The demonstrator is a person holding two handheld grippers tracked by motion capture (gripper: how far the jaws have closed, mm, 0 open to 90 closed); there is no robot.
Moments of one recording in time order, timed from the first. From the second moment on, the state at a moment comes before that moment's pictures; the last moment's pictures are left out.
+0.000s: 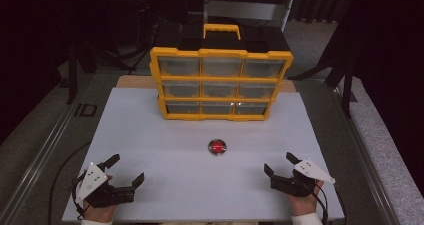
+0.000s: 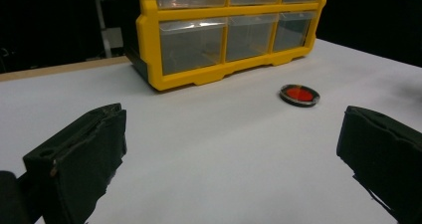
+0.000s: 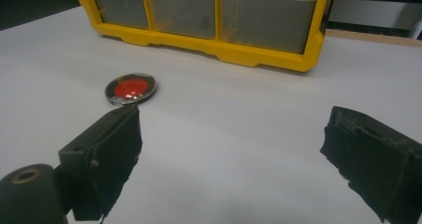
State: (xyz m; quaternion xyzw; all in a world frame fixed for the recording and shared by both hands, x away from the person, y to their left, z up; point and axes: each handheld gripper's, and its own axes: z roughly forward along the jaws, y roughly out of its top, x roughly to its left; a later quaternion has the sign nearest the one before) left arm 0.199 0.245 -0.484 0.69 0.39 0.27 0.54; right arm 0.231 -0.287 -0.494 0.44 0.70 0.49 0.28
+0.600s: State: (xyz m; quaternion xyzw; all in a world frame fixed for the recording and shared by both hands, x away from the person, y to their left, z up) left arm 0.202 0.245 -0.488 0.70 0.39 0.29 0.53; right arm 0.234 -0.280 -0.495 0.44 0.70 0.48 0.28
